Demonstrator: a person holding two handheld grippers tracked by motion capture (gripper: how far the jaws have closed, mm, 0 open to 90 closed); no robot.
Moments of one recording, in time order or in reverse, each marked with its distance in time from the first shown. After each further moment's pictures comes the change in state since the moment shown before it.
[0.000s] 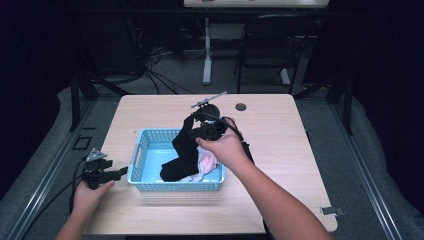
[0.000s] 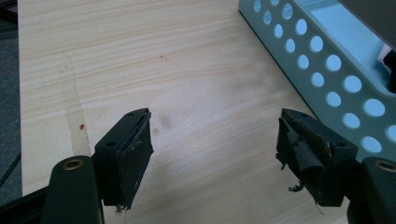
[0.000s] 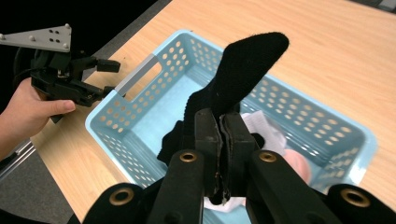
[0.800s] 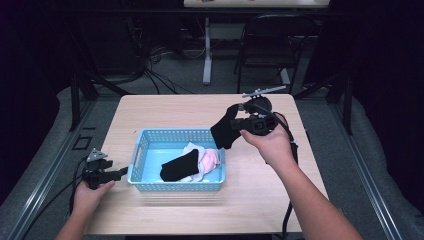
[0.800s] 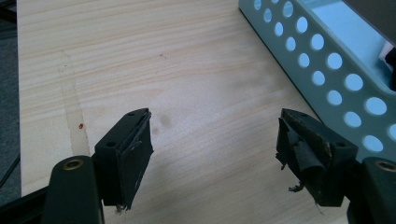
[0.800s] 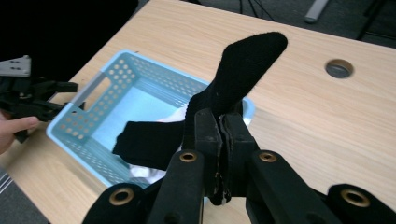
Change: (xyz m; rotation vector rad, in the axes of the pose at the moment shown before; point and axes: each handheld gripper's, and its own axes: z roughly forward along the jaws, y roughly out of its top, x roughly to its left) left arm 0.000 0.000 0.000 0.009 0.002 0.004; right arm -0.060 -0.031 -0.087 -0.103 -0.134 0.126
